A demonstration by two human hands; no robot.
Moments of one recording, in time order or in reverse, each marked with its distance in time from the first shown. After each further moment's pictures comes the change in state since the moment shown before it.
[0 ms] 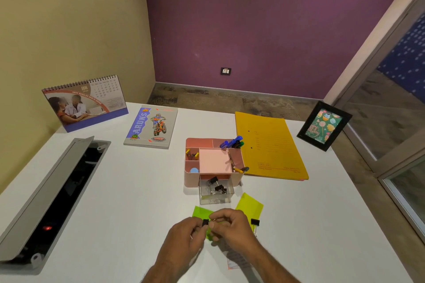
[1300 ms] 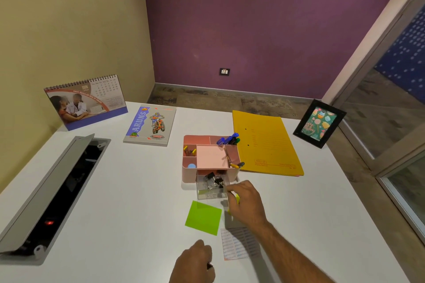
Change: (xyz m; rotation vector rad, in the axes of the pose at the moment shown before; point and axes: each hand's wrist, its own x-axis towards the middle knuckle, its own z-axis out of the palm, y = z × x) left_hand -0.043 0.012 0.044 0.588 -0.297 -0.103; right_hand 0.019 -0.023 -0.041 -0.724 0.347 -0.494
